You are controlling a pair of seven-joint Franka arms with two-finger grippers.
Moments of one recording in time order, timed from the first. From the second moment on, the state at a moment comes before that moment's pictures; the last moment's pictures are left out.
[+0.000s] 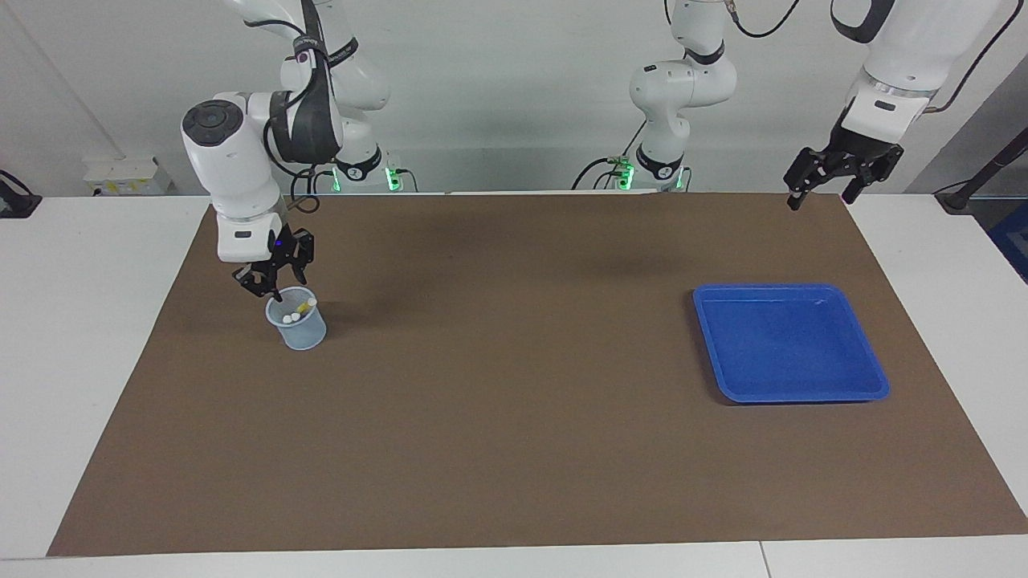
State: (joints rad) left arm 0.07 -0.08 -0.03 -1.70 0.01 1.64 -0.02; right arm -0.24 -0.06 0.25 -2.10 -0.07 2.07 -0.82
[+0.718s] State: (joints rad) left arm 0.03 0.04 -0.03 -1.60 0.01 1.63 -0.02; right arm -0.24 -0.12 0.26 -1.98 -0.01 1.75 -0.50
